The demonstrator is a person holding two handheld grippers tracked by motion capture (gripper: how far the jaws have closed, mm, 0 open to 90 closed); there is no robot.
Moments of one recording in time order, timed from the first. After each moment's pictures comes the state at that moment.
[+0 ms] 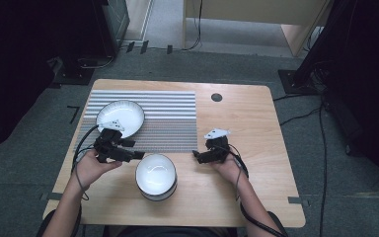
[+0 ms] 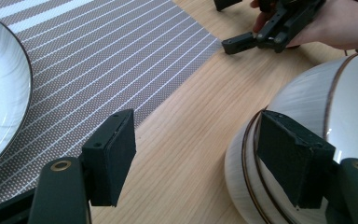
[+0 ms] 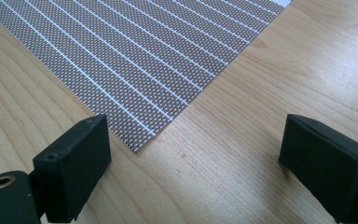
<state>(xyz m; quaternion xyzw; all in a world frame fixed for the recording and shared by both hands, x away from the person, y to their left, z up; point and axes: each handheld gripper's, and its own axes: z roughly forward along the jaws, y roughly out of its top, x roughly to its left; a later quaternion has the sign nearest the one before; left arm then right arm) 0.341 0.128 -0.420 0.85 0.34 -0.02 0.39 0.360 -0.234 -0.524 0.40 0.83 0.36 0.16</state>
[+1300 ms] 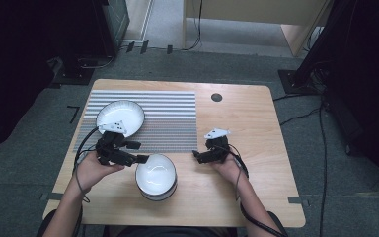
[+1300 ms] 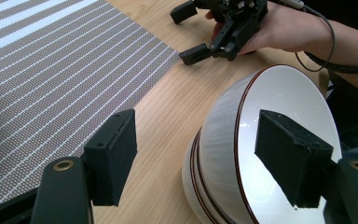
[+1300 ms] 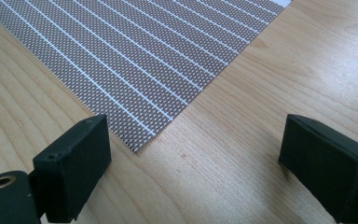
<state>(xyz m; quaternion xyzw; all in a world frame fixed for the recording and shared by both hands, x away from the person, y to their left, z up) 0.328 0.116 -0.405 0.86 0.30 -0.04 0.42 0.360 -0.234 -0.524 0.40 0.83 0.36 0.16</state>
